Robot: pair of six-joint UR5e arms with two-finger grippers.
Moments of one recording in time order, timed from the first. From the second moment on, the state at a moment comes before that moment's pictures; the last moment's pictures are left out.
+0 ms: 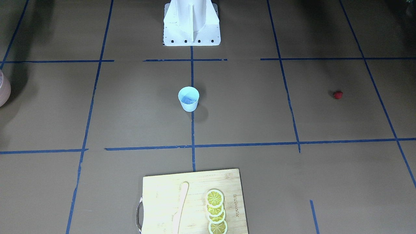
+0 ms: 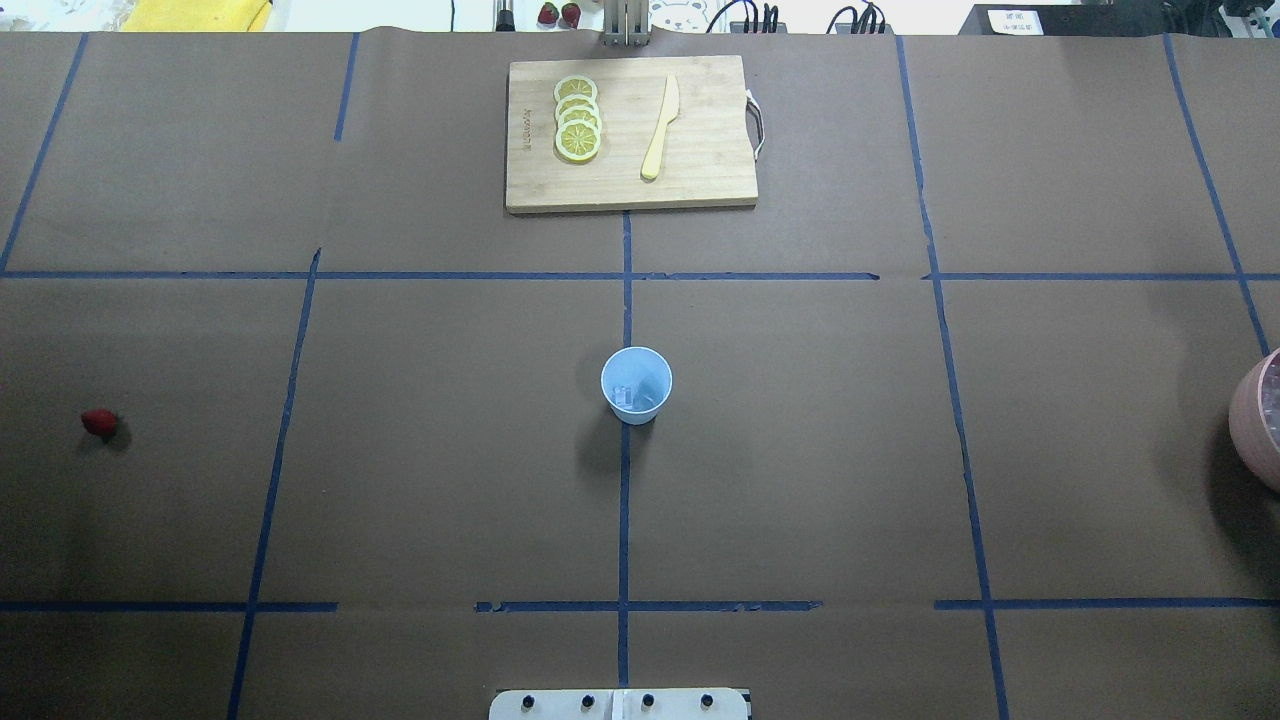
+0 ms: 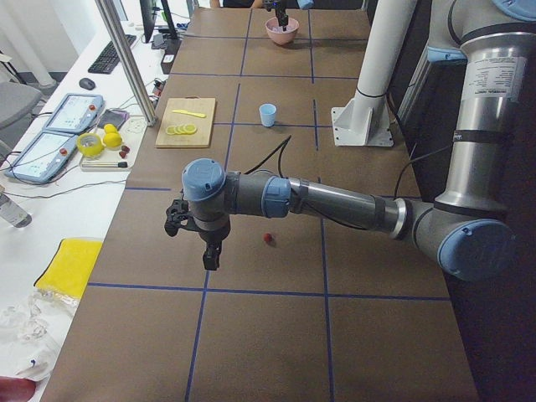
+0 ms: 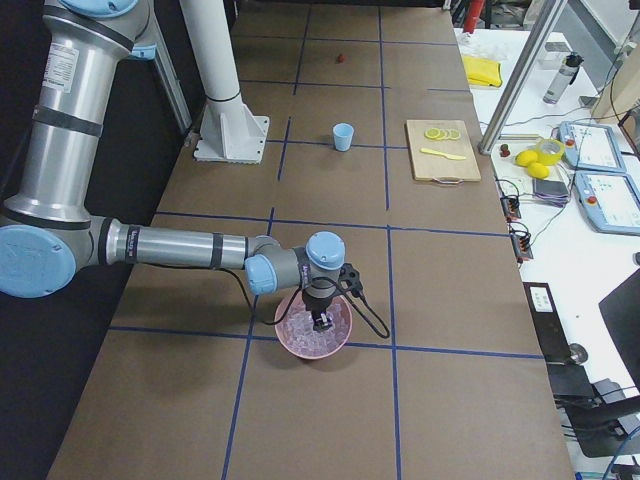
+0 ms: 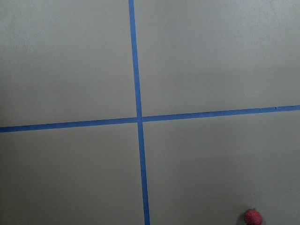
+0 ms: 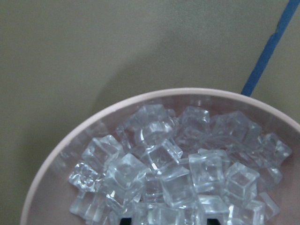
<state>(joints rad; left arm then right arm) -1.60 -1.64 -1.71 -1.44 -2.40 0.04 1.23 -1.84 1.71 -1.27 2.27 -0.07</state>
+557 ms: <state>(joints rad) -1.60 -1.64 -1.71 -1.44 -2.40 0.04 1.23 -1.84 1.71 -1.27 2.27 -0.07</state>
